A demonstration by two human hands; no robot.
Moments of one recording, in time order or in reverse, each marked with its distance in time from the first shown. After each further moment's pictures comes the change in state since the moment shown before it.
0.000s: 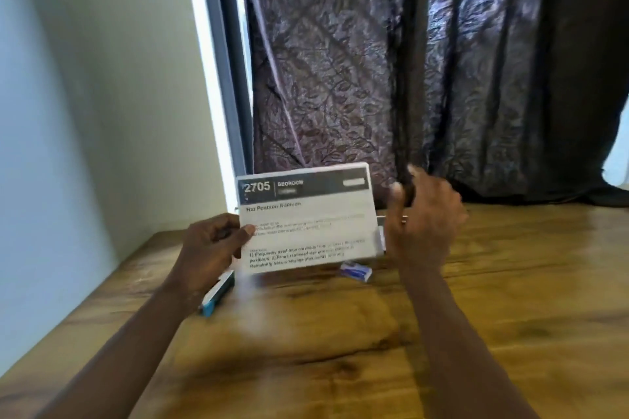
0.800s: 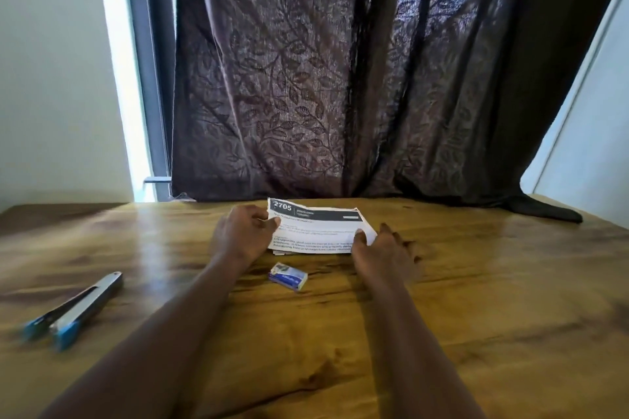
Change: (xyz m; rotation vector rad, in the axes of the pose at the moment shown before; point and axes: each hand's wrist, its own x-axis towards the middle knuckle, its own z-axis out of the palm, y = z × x) left_hand 0.096 -0.086 0.166 0.493 0.013 -0.142; right_hand 0.002 0.092 0.035 -0.494 -0.643 0.483
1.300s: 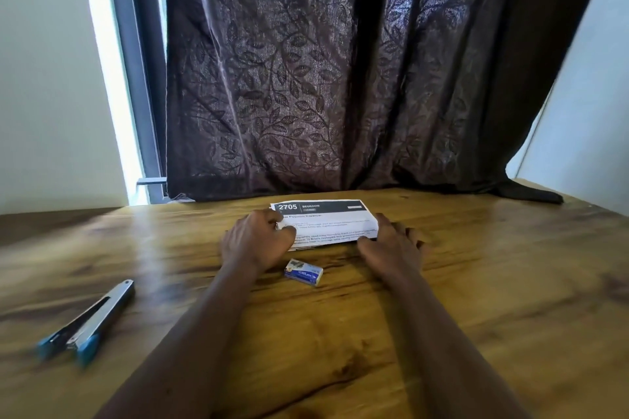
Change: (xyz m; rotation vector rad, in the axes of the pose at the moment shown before) left_hand -0.014 0.003 -0.013 0.134 -0.197 0.070; right_hand -0.011 -0.005 -0.008 -0.094 -0.112 -0.088
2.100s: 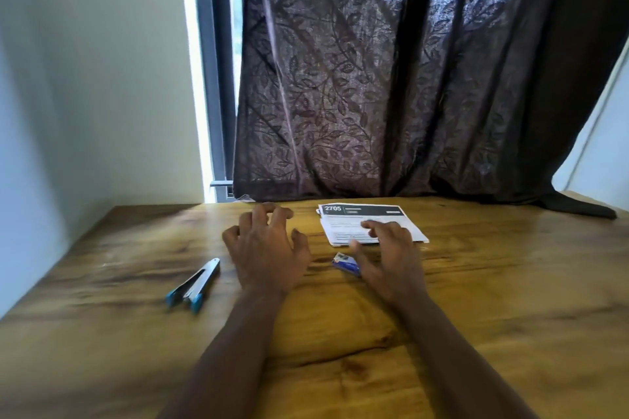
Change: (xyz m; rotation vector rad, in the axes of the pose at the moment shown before) left_hand -0.082 -0.018 -0.060 0.332 0.449 0.090; right_hand -0.073 -0.034 0.008 0.194 0.176 -0.511
